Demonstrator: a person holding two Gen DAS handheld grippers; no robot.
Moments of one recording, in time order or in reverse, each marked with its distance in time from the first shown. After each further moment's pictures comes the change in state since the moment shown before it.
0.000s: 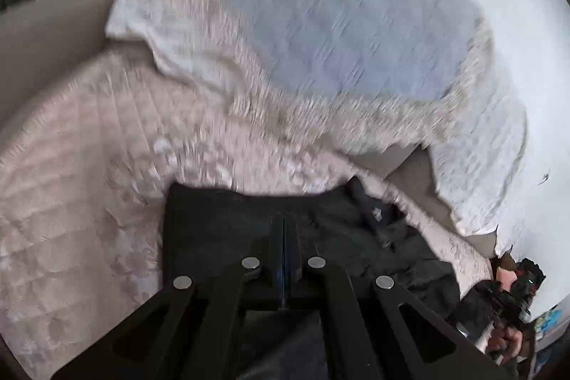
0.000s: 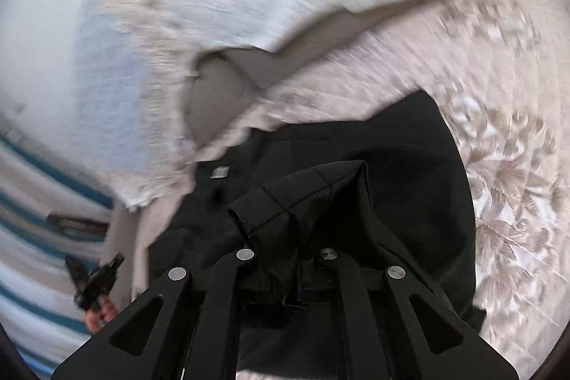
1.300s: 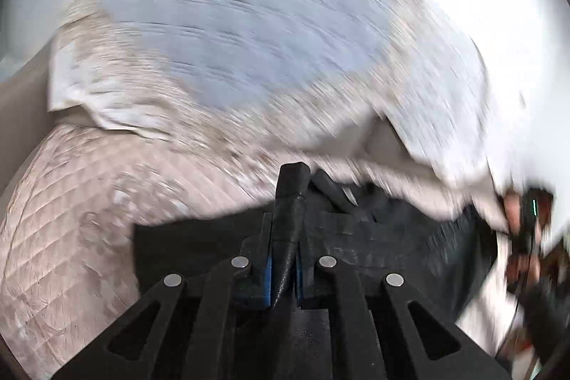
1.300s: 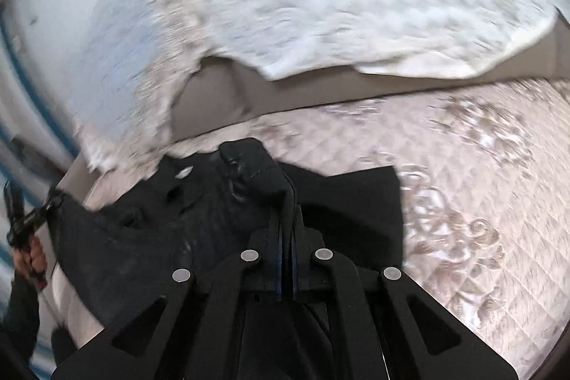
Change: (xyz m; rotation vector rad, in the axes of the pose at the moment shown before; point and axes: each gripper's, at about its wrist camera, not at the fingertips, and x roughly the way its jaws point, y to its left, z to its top) left arm -0.019 -0.043 -0.004 0.273 -0.111 -0.039; right arm -0.025 -0.002 0.013 -0.355 -0.153 -0.157
